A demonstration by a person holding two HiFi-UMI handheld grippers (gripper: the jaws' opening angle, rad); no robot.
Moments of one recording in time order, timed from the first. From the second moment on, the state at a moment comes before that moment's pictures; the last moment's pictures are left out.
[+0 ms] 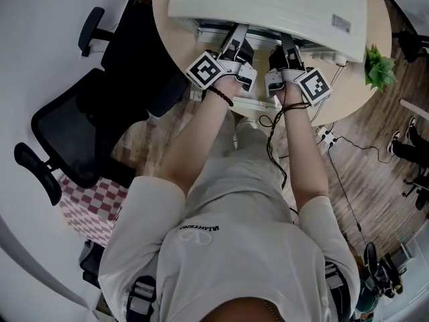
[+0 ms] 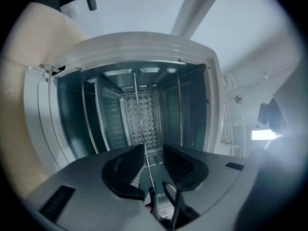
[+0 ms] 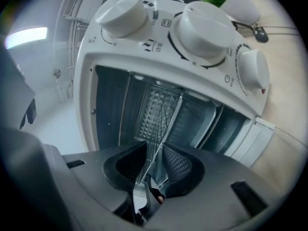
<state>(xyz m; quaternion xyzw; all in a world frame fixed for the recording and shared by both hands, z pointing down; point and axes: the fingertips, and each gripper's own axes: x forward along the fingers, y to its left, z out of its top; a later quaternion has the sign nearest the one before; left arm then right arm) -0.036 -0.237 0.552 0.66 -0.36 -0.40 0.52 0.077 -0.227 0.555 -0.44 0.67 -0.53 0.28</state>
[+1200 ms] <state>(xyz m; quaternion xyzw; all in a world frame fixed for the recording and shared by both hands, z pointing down) -0.058 -0.264 0.564 0.60 -0.35 -0.47 0.54 0.081 -0.248 0.567 -0.45 0.62 -0.55 0.32</state>
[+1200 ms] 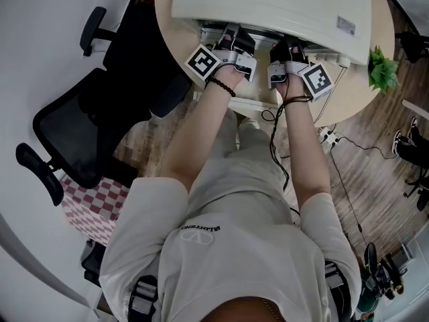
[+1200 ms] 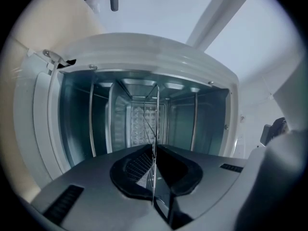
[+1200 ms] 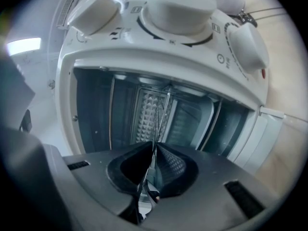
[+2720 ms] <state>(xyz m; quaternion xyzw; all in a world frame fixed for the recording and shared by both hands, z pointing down) -0.060 -0.201 0.564 0.60 -0.34 -0.46 0.56 0.081 -0.184 0.568 -0.45 0.58 -0.57 0.37</state>
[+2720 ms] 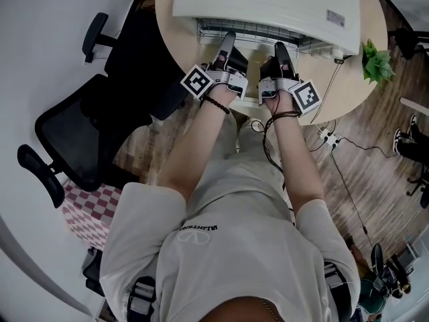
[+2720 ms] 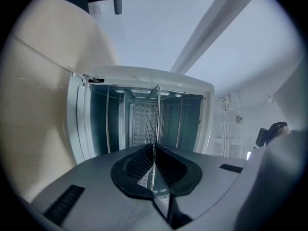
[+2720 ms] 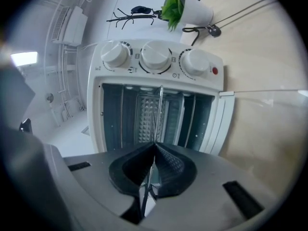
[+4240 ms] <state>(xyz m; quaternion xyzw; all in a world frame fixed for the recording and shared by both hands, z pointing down) -0.059 -0.121 0.559 0.58 -0.39 -0.46 0.55 0.080 -0.111 0.559 -0.38 0.60 -0.63 0.33</state>
